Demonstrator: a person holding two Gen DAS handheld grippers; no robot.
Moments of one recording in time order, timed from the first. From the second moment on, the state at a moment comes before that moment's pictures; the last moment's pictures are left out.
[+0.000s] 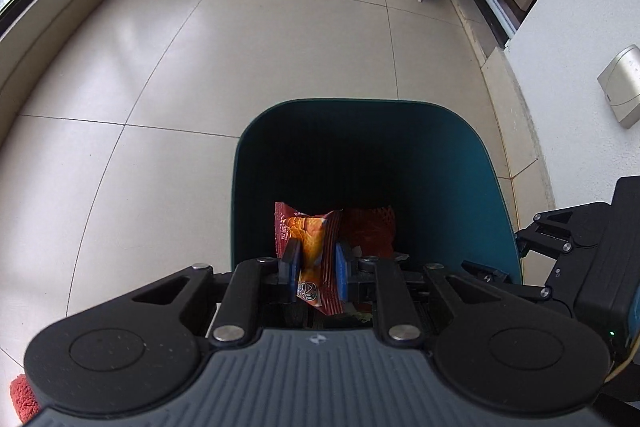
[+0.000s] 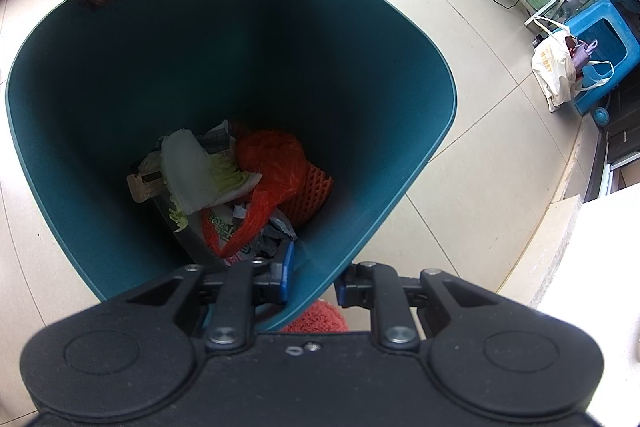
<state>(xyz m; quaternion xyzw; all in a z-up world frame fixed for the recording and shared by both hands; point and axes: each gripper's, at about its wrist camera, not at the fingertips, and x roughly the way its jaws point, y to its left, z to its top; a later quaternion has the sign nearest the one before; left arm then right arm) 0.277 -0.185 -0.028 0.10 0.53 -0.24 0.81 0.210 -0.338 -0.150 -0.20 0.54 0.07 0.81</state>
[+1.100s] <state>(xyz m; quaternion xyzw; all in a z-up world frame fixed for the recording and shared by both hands) 0.283 -0.220 -0.090 0.11 0.56 -0.25 0.78 0.210 -0.339 -0.148 -0.19 0.54 0.06 0.82</state>
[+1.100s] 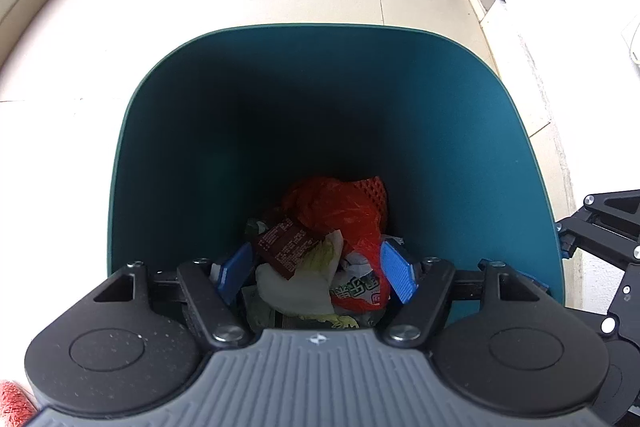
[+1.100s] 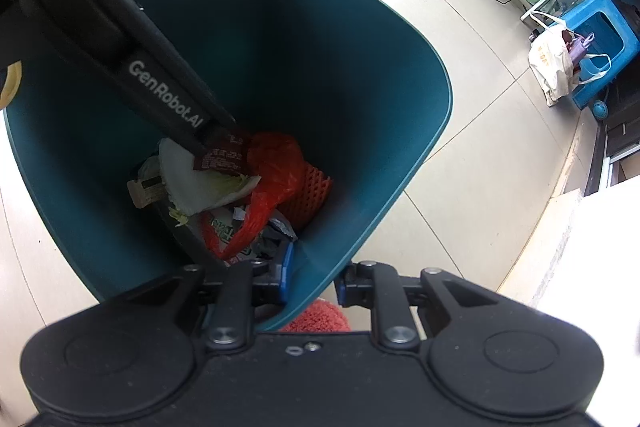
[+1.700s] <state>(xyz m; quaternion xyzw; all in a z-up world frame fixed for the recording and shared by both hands) 0.202 -0.179 -0.006 0.12 0.46 -0.27 0.84 0.141 -0.335 -0.052 -0.09 0.44 0.02 0.89</state>
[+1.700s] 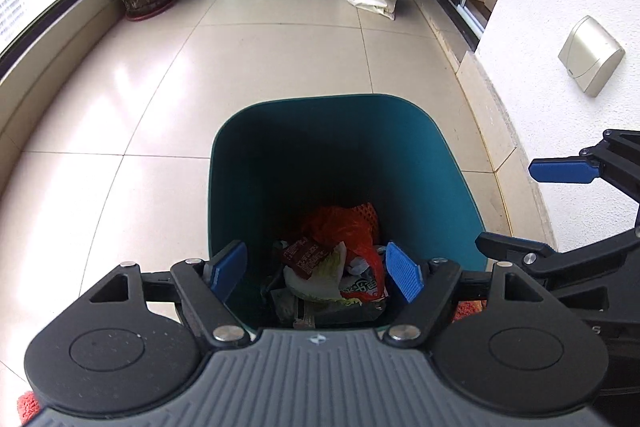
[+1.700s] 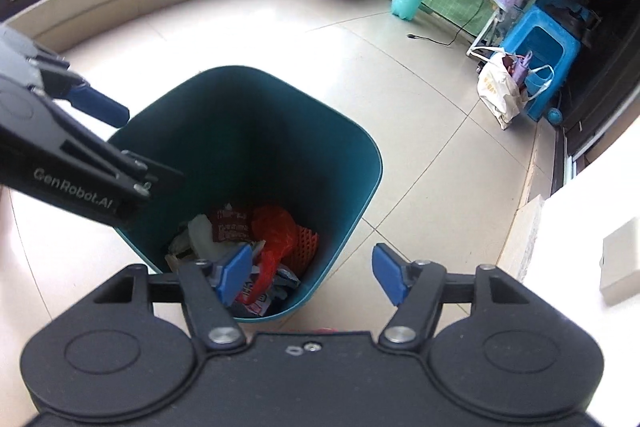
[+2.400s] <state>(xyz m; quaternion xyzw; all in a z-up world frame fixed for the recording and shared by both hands) 0.082 -0.097 0.048 0.09 0.36 -0.25 0.89 0.006 -0.317 0.006 0.02 0.28 0.01 0.96</state>
